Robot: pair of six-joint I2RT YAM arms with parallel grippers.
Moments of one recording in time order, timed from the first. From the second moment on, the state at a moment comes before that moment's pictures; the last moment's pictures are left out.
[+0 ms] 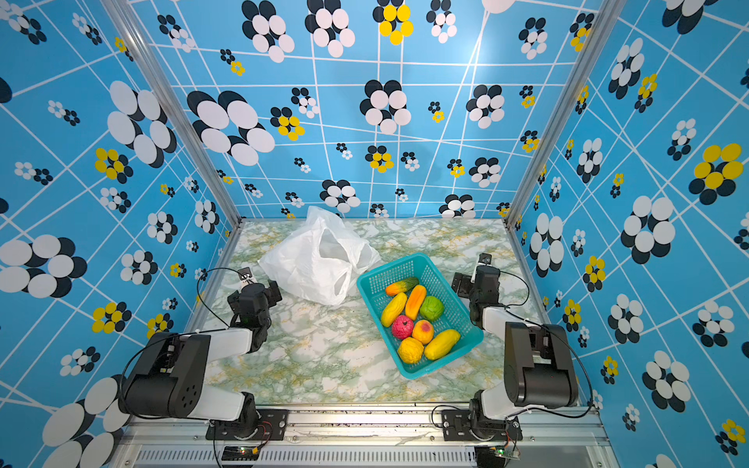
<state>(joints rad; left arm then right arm) -0.08 1.46 0.39 0.67 -0.50 -0.13 -0.06 1.50 0.60 0.32 0.05 0.13</state>
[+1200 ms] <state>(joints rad) -0.07 1.54 0.37 0.86 -0.26 -0.05 -0.03 1.55 0.36 0.86 0.02 0.05</state>
